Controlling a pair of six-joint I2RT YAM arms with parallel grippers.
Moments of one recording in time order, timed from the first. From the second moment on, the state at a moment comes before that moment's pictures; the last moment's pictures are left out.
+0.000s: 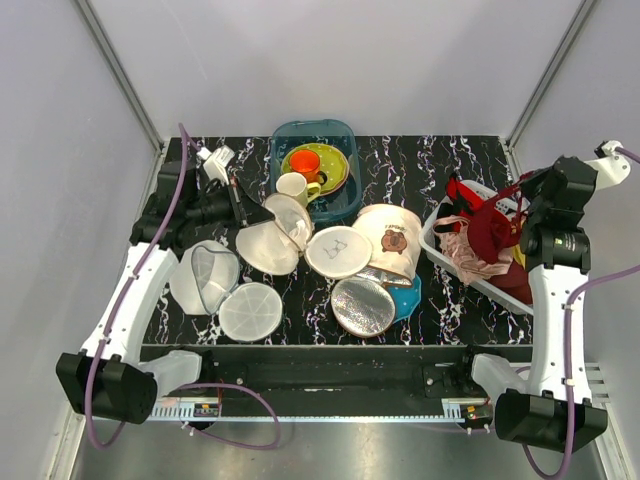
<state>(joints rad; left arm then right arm) -0.15 1.15 1.15 -0.52 0.74 -0.50 -0.20 1.01 1.20 -0.39 0.32 0.59</state>
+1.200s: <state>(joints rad) -0.15 1.02 1.00 -0.59 0.73 -0.45 -0.23 1.55 0.91 -0.18 0.25 0.72</state>
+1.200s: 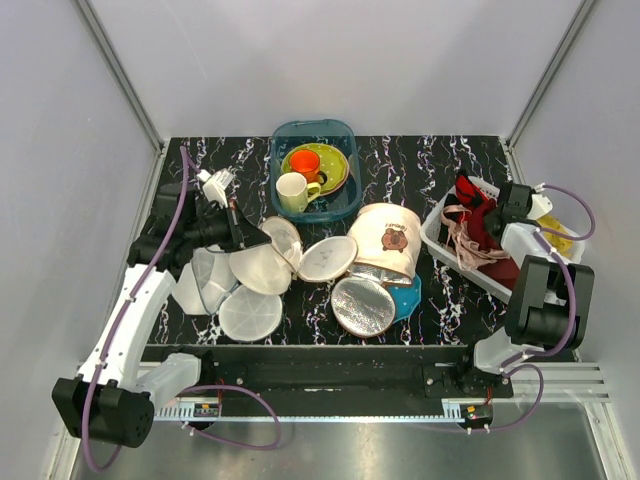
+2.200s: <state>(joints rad) -0.15 1.00 1.00 -0.60 0.73 -0.44 -0.22 1.06 1.07 -0.48 -0.05 0.72</state>
